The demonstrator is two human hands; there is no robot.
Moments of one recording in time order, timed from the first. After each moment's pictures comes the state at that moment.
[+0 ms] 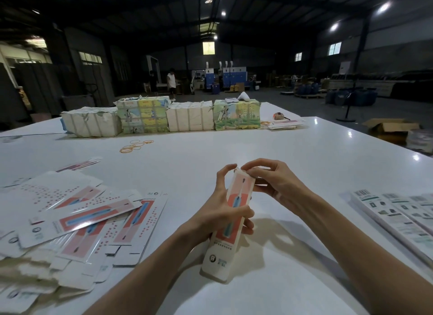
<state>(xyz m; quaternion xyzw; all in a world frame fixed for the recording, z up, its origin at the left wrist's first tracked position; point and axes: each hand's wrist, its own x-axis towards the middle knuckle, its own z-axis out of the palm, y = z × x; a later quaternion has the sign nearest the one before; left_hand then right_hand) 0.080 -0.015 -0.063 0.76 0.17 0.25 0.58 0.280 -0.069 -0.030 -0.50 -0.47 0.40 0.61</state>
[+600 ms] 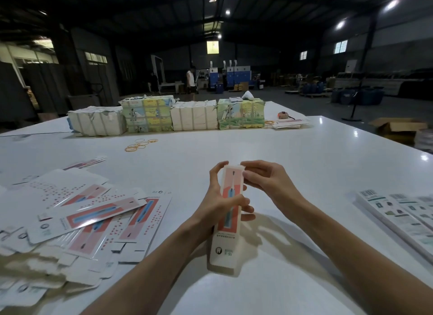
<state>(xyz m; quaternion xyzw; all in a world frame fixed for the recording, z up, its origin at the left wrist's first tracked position) 0.079 -0.008 -0.064 0.66 0.18 0.33 0.65 0.253 -0.072 -0.040 -0.48 -0.52 0.32 0.64</state>
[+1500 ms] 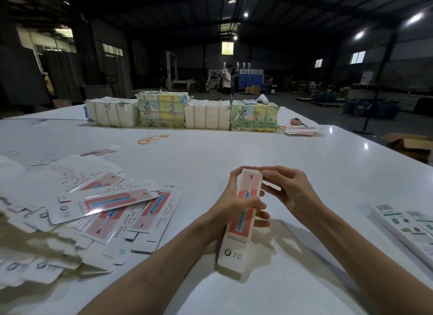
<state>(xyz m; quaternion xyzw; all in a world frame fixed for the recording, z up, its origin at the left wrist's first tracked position) 0.080 -0.010 -0.064 0.67 0.21 0.28 0.65 0.252 -0.078 -0.035 -0.46 -0.46 0.38 0.66</state>
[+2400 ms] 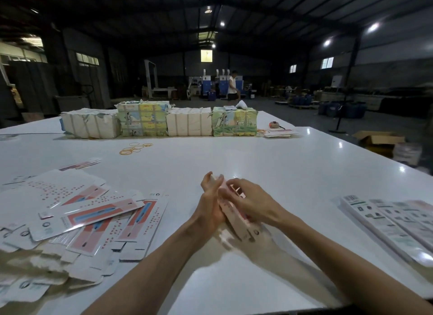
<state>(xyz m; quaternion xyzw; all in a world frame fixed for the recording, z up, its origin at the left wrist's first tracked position) 0.080 -0.026 -0.053 0.47 0.18 0.39 0.77 0.216 -0.084 -0.039 -0.68 -0.65 0.09 0.33</state>
